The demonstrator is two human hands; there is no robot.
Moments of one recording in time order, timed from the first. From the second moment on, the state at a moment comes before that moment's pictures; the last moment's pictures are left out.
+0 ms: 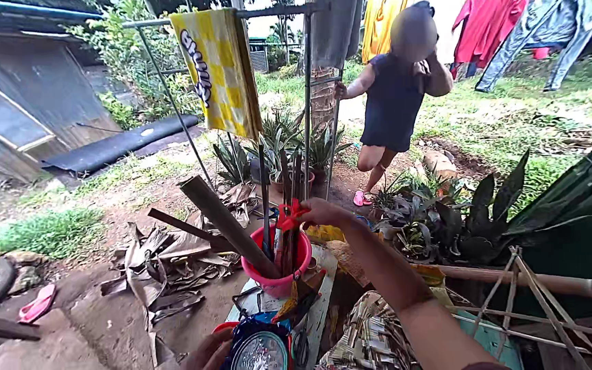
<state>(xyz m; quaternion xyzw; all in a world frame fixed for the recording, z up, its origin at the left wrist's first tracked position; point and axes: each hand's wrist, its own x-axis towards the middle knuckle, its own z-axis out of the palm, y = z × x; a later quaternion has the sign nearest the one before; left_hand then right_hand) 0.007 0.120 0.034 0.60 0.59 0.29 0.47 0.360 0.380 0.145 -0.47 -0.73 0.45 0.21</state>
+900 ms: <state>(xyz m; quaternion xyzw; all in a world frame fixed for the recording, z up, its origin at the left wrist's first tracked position) 0.257 0.210 0.118 0.29 0.27 0.60 0.69 0.445 0.181 0.130 -0.48 -0.69 0.38 0.39</state>
